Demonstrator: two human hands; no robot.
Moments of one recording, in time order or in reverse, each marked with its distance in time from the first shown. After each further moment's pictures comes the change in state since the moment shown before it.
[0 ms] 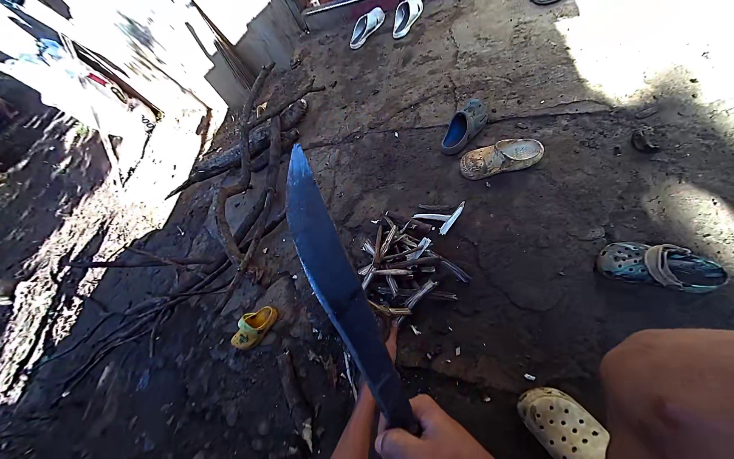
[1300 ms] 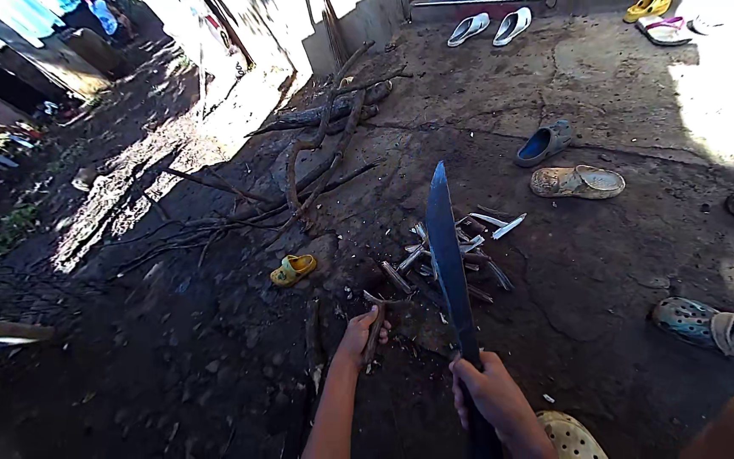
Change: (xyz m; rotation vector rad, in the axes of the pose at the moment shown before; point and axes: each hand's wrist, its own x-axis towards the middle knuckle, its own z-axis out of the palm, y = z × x) left_hand -0.026 -0.025 -0.082 -0.931 -0.044 -0.452; right_hand 0.017 0.020 -0.051 -0.235 0.420 0.181
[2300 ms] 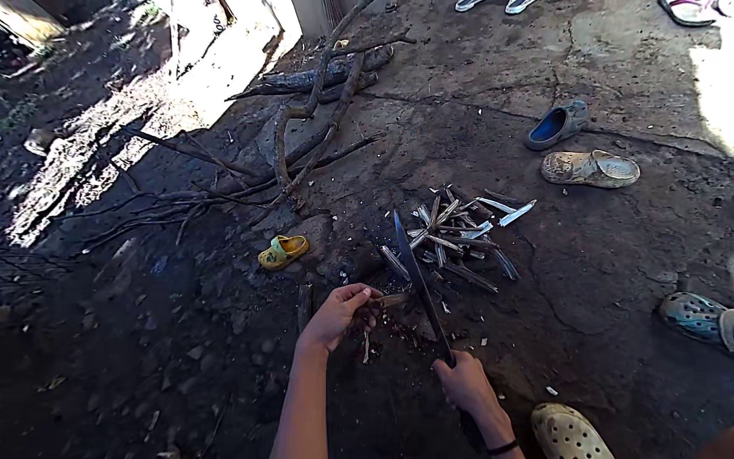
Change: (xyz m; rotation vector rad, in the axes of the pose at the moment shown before) left_hand -0.024 0.057 -0.017 0.415 -0.241 0.132; right_hand 0.075 0.069 0.010 -0.677 0.127 0.234
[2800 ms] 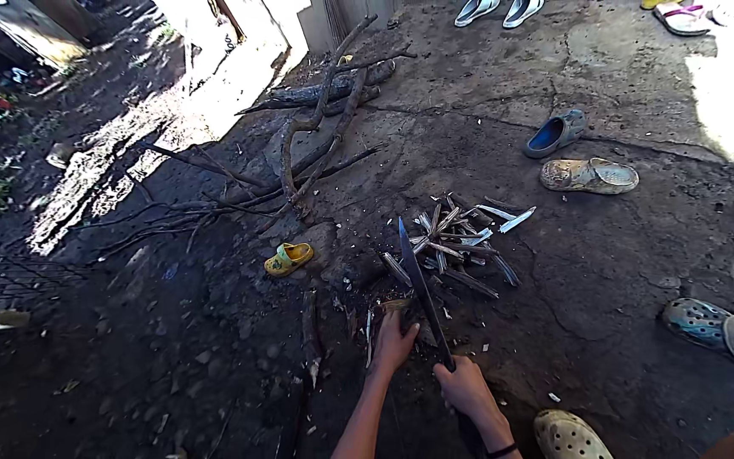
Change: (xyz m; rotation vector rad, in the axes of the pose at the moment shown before) left_hand 0.043 -0.093 0.073 0.667 0.219 0.129; right_hand 0.004 -0.002 0.001 0.110 -0.038 0.000
